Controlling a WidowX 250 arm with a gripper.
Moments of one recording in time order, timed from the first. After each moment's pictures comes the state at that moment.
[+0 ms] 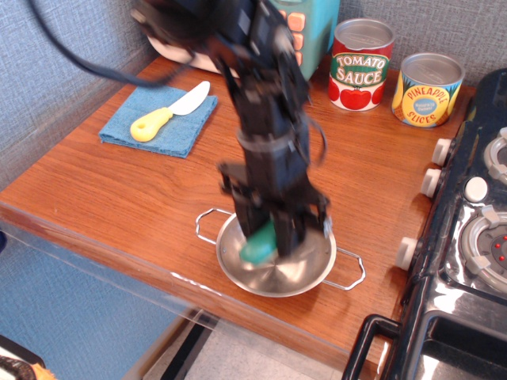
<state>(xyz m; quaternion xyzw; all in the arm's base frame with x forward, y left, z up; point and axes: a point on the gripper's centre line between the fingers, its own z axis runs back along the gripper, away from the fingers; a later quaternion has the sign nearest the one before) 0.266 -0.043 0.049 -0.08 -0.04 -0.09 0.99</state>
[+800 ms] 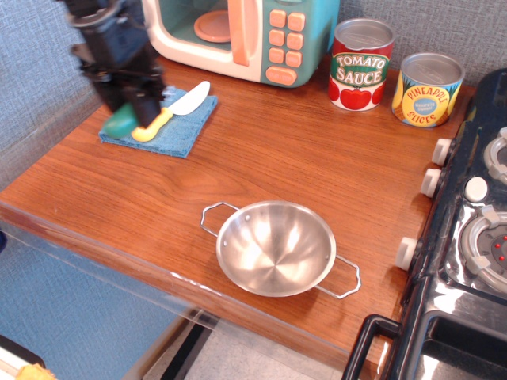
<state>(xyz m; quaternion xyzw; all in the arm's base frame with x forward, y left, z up) 0.298 0.130 0.084 -0.01 -0.13 -0.02 0.99</state>
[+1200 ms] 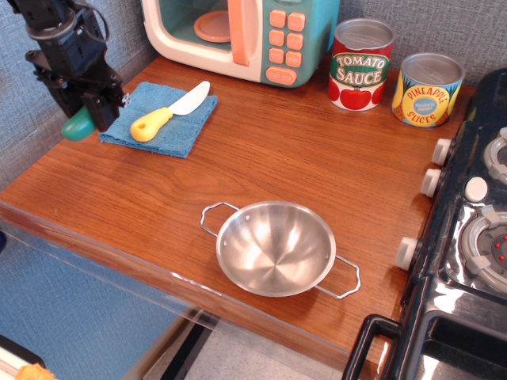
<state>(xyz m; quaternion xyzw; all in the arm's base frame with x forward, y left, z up) 0.290 0.172 0.067 0.04 -0.11 0.01 0.99</state>
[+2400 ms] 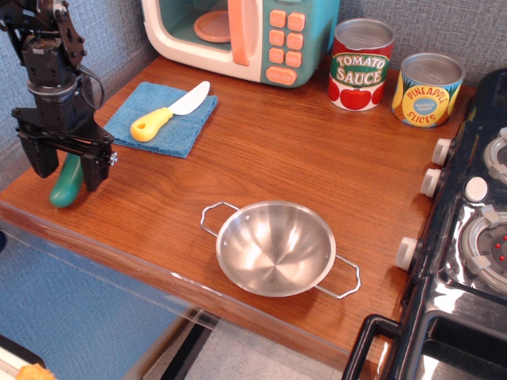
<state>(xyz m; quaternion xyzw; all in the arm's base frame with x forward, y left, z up) 0.256 0.179 0.022 0.06 0.00 0.07 1.00</state>
